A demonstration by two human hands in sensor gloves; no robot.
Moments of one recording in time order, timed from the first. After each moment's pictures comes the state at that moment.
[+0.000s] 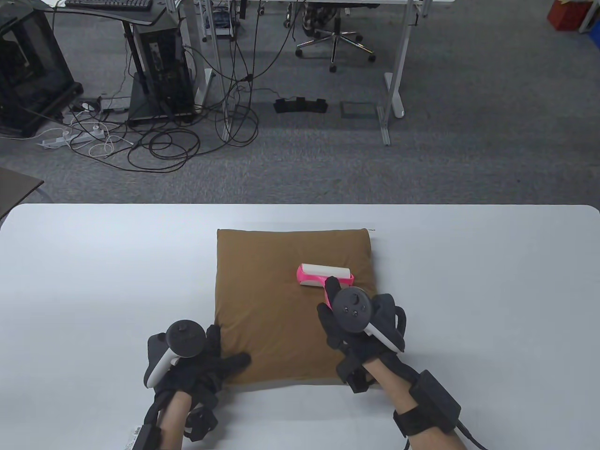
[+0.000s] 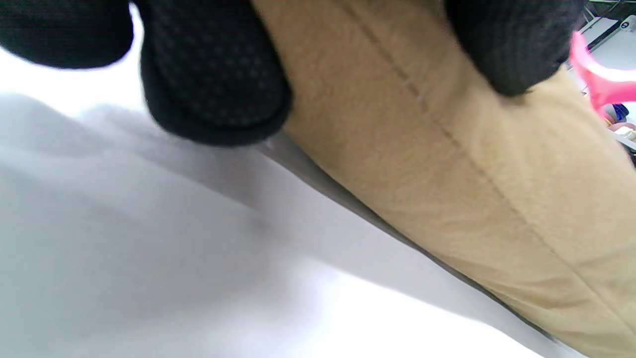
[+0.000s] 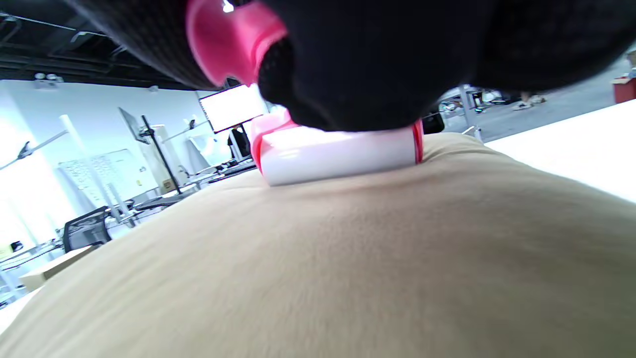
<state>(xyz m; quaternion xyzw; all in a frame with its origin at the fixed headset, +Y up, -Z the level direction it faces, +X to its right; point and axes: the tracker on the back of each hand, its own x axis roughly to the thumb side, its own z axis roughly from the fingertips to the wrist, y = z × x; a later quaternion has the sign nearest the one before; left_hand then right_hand) -0.233 -0.761 -0.330 -0.19 -0.01 0.31 0.93 0.095 -0.644 -0.344 0.12 -0.03 0.98 0.18</state>
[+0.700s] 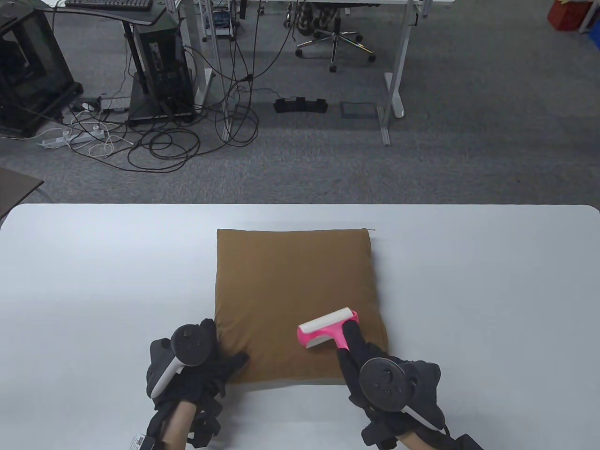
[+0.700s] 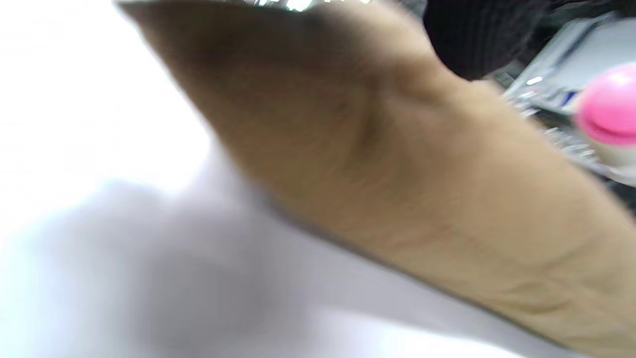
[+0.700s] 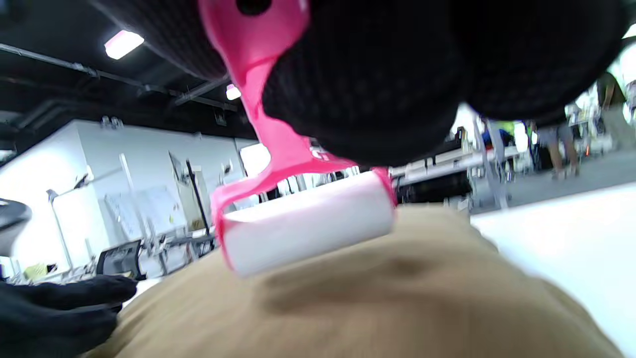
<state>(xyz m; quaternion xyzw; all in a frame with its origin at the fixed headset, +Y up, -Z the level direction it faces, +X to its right) -0.213 -0.713 -0.301 -0.08 -0.02 0.25 0.97 0.119 -0.621 -0.249 0.14 -0.16 0.96 0.16</state>
